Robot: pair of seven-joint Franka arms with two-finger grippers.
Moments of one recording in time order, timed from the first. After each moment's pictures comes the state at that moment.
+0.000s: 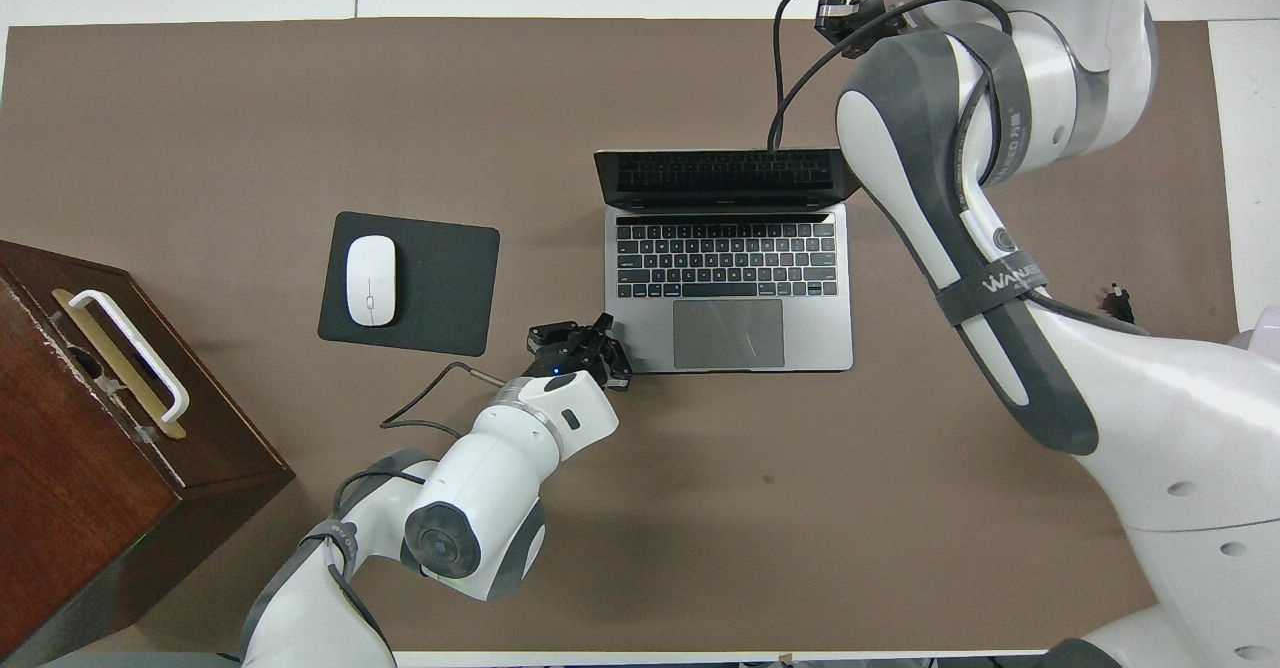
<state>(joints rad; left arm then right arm) -0.76 0.28 0.00 -2.44 -0.29 3.48 0.02 0.19 0.68 0.06 -1.00 -0.04 1.91 0.42</state>
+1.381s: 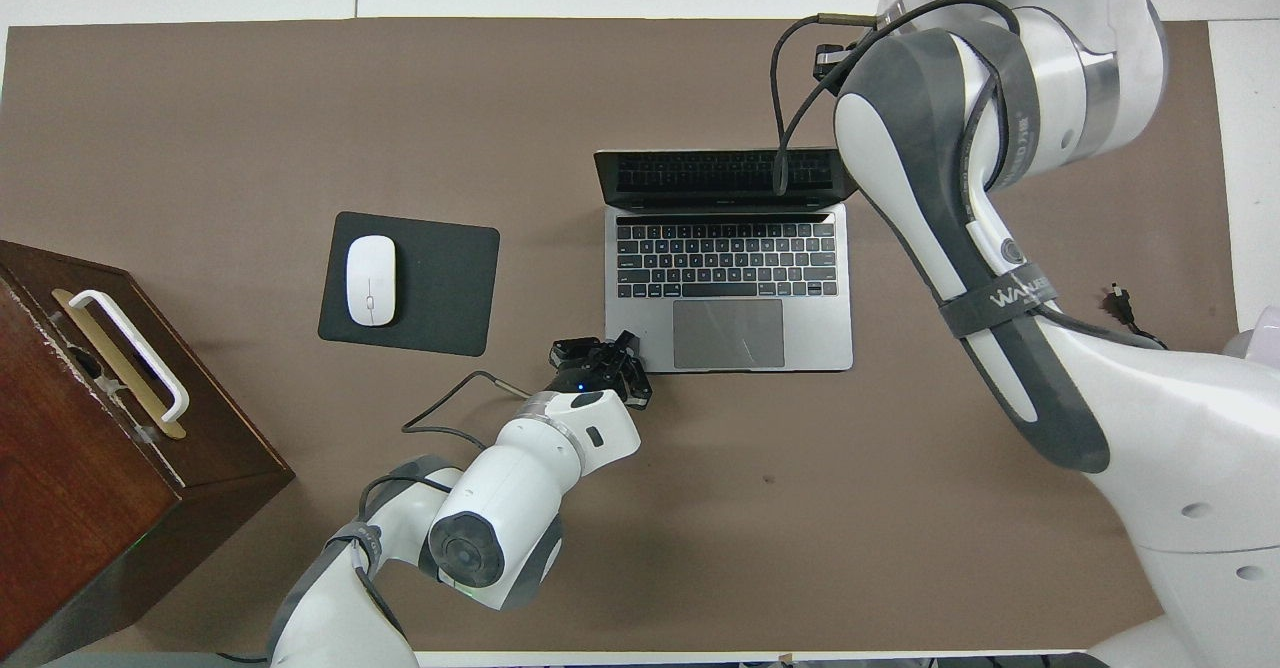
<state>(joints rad) -0.80 0.30 0.00 -2.44 -0.25 3.48 0.02 0.19 0.65 0.08 -0.99 -0.04 1.74 0.42</state>
